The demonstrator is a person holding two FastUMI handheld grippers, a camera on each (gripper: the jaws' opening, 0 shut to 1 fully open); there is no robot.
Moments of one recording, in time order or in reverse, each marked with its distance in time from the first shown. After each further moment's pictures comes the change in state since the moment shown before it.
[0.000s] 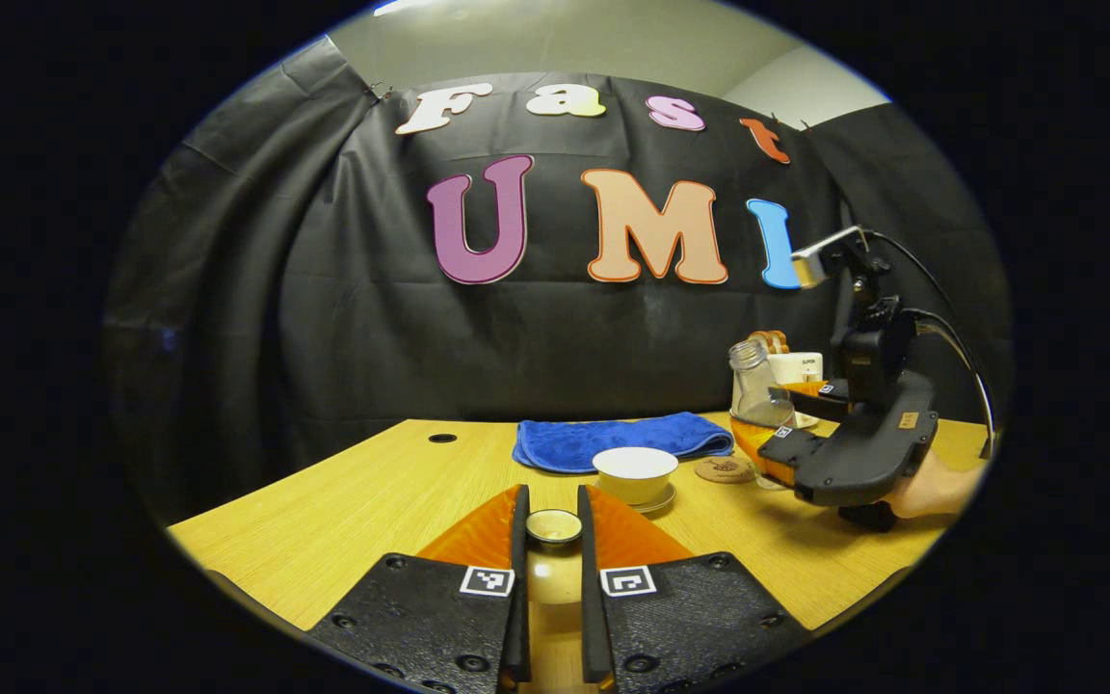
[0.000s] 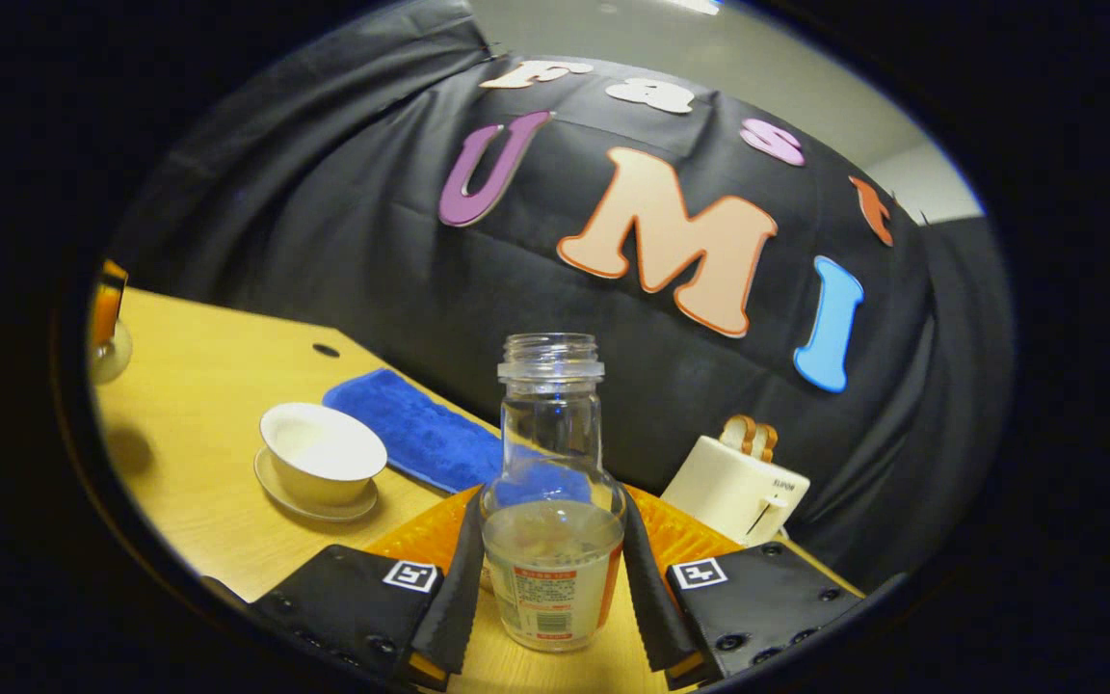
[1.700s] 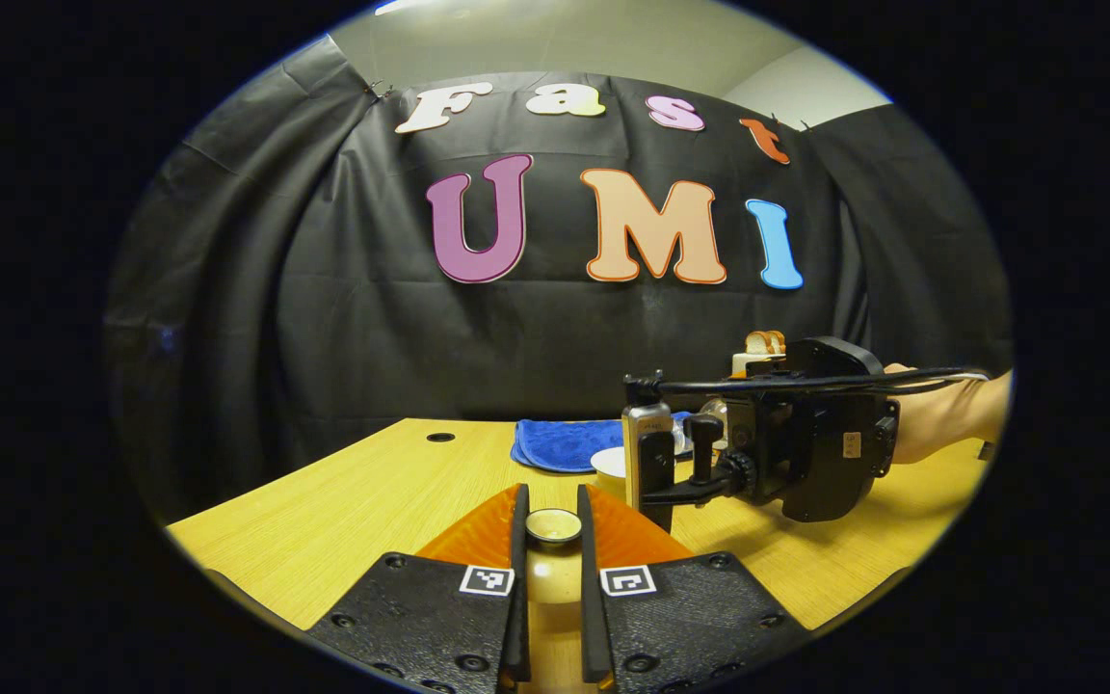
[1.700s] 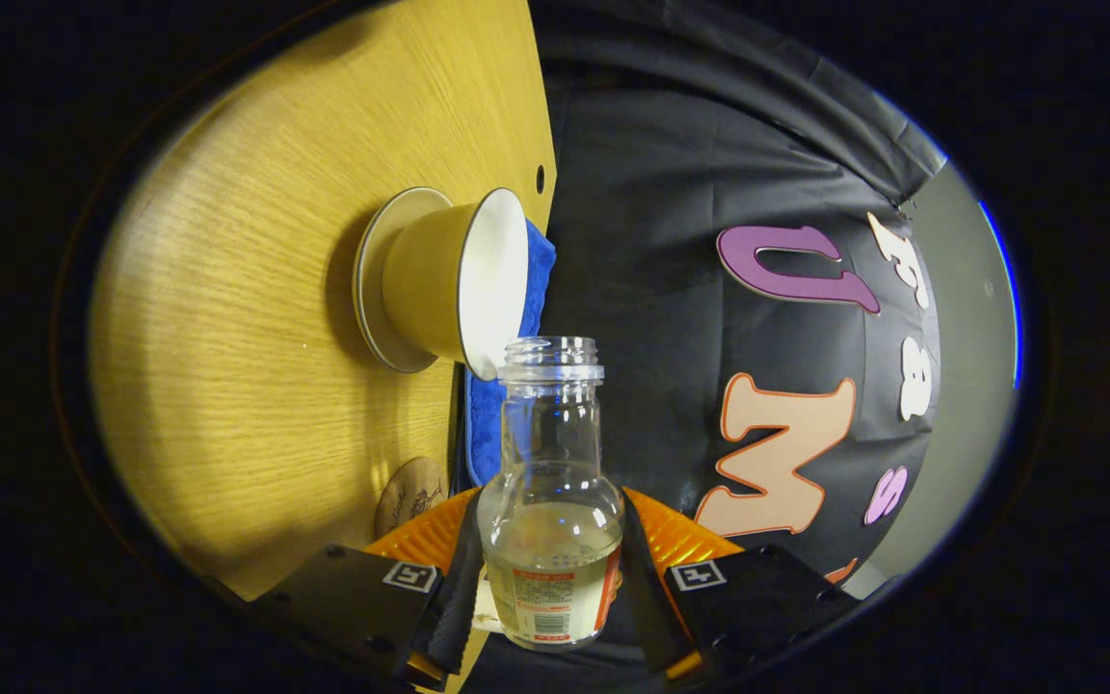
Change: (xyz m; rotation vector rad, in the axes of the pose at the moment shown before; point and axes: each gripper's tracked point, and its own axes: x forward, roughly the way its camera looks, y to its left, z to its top) left arm 0.000 -0.001 -0.001 -0.004 0.001 -0.002; right arm 0.024 0.046 0.012 -1.139 -0.014 0.131
